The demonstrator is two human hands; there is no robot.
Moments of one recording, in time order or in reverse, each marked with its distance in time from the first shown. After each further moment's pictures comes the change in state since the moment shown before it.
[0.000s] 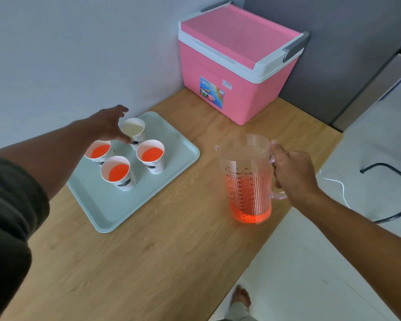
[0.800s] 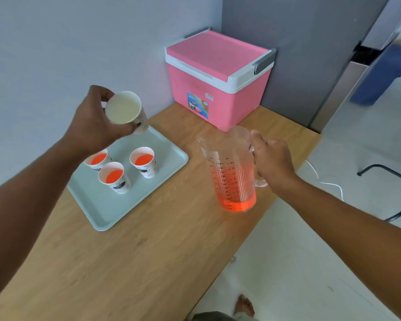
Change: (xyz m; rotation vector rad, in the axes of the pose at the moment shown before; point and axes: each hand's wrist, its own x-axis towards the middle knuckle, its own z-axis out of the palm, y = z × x) left_hand -0.154 0.104 -0.038 -0.353 0.542 0.208; right_hand -0.017 -0.021 -0.032 0.130 -0.003 -0.092
